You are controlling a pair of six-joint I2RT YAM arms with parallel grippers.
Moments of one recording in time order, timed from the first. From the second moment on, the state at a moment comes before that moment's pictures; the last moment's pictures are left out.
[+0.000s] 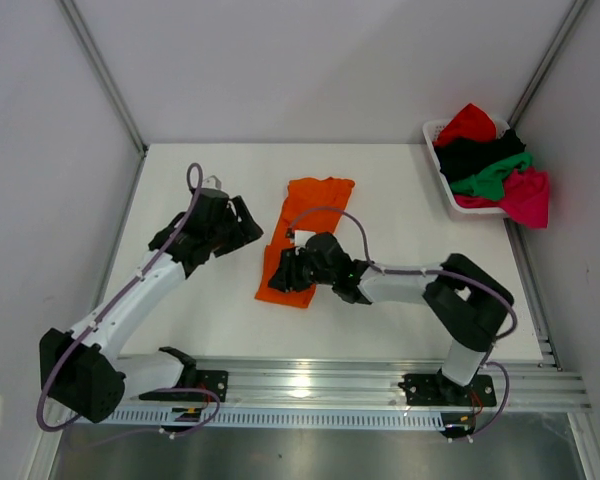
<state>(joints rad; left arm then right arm) -0.42 1.20 1.00 -0.54 -0.09 -0.75 0.93 1.68 0.89 0.33 -0.21 0.66</state>
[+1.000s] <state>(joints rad) -0.41 1.00 0.98 -0.61 -0.21 -0.74 0.92 1.74 0.76 0.36 -0.26 0.68</state>
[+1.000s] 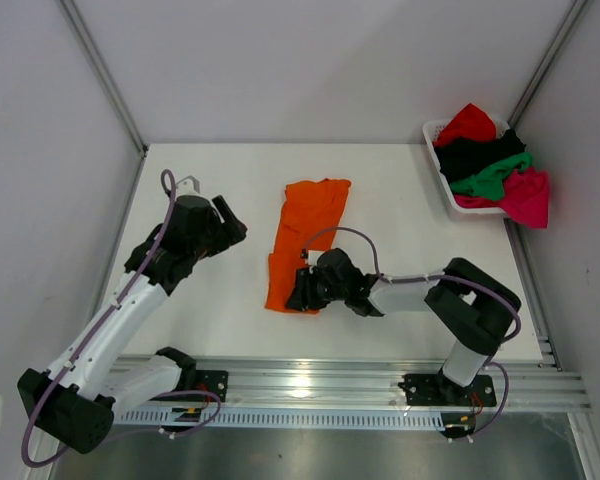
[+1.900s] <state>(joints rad) -0.39 1.02 0.98 -0.61 -0.20 -0.72 0.92 1.27 0.58 0.15 -0.14 0.73</state>
